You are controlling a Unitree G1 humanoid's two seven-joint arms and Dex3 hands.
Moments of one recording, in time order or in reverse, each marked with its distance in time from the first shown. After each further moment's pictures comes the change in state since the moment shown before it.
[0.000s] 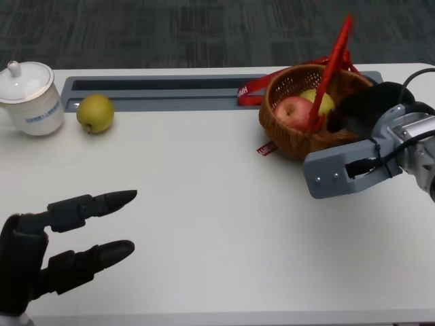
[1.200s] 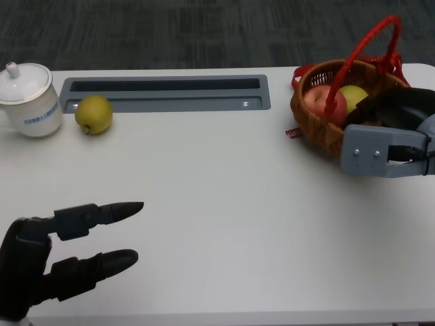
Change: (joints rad) left arm -0.005 0.021 -0.033 0.026 -0.059 -0.041 -0.053; right arm 0.075 -0.096 -0.223 -0.010 0.184 -0.148 0.018
